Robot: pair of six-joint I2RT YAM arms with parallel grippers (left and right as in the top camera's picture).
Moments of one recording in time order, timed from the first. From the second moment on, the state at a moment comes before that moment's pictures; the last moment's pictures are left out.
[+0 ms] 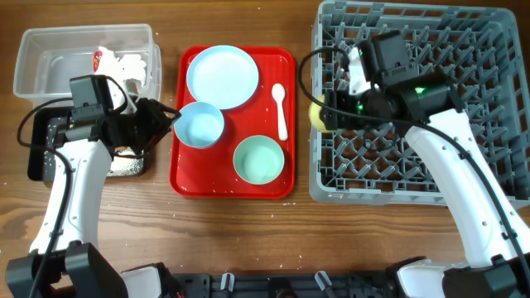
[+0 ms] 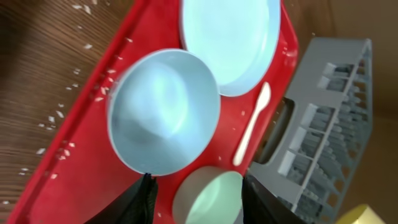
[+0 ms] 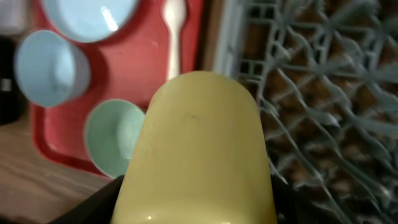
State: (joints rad) left arm 0.19 1.46 1.03 -0.68 0.56 -0.58; right arm 0.32 1.52 1.47 -1.14 -0.15 0.27
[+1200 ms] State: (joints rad) left arm 0.19 1.46 1.03 -0.72 0.43 -0.58; right arm 0.32 1.52 1.20 -1.21 -0.11 0.34
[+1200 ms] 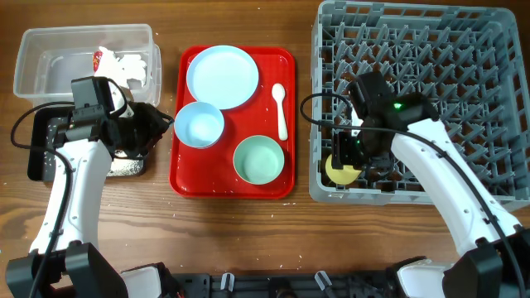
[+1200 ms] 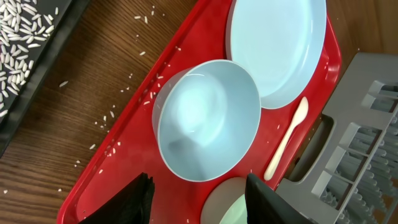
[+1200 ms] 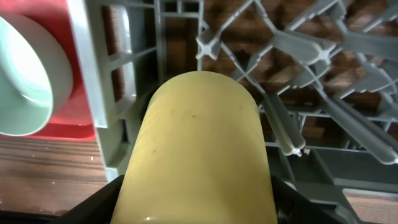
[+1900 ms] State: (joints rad) left arm 0.19 1.46 1.03 -0.72 0.43 -0.58; right arm 0.32 1.52 1.46 -1.14 -0.17 0.32
